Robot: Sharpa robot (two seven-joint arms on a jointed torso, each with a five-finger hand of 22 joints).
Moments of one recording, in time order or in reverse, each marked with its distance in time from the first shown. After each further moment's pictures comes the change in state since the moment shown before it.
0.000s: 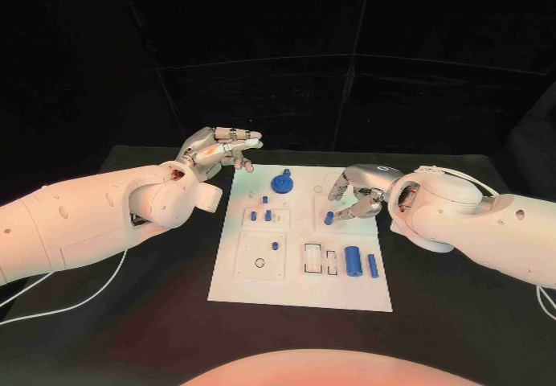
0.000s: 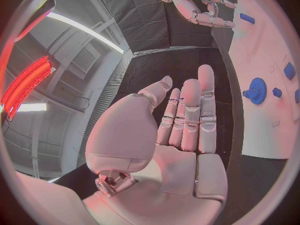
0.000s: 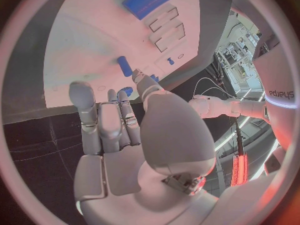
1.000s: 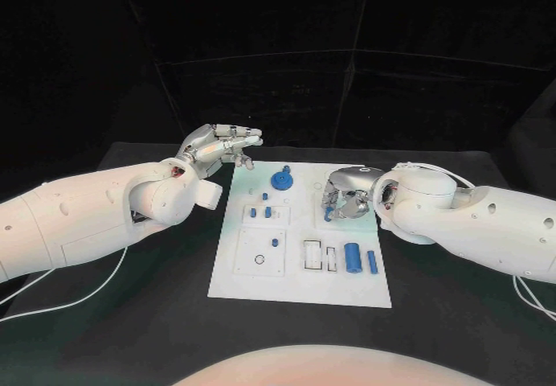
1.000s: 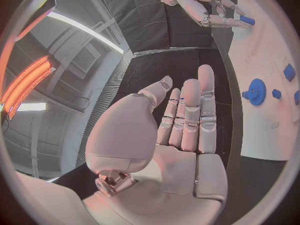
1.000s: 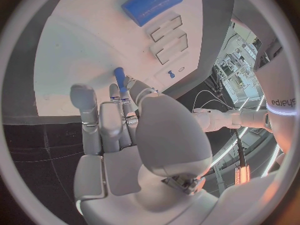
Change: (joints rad) left arm -0.002 0.005 0.000 -0.004 0.000 0.006 -0.001; left_hand 0.000 0.000 0.000 0.000 0.000 0.000 0.000 0.000 0.000 0.000 0.000 0.004 0.000 0.000 0.000 0.000 -0.001 0.000 0.000 0.000 0.000 0.000; right arm -0.006 0.084 -0.001 -0.068 -0.058 0.121 0.005; right_hand 0.068 0.058 0.092 -0.003 0.006 0.090 0.004 0.007 0.000 0.167 -0.023 0.014 -0.008 0.000 -0.008 -0.012 -0.015 0.000 0.022 -0.014 0.012 0.034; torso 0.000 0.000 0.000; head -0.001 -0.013
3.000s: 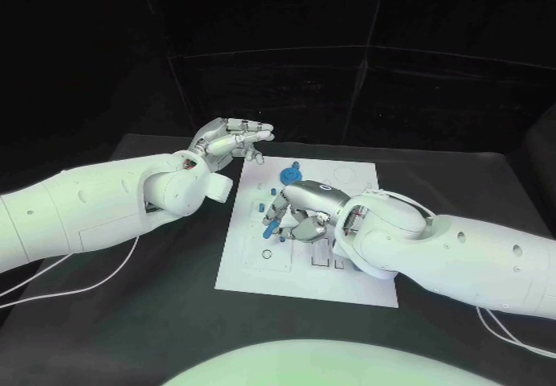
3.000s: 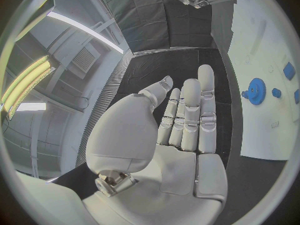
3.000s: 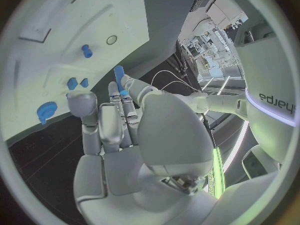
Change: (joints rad) left arm -0.001 0.009 0.000 -0.015 0.000 0.006 -0.002; left_hand 0.004 0.004 -0.003 -0.003 0.000 0.000 0.000 0.004 0.000 0.000 0.000 0.004 0.000 -0.006 -0.002 0.000 -0.001 0.000 0.000 0.000 -0.002 -0.001; right arm -0.081 0.128 -0.004 0.125 0.103 -0.251 0.151; right_hand 0.011 0.000 0.190 -0.054 -0.064 0.083 -0.006 0.005 0.002 0.108 -0.016 -0.047 0.003 0.004 -0.018 0.031 0.028 0.000 0.025 -0.017 0.043 0.065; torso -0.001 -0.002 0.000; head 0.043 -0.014
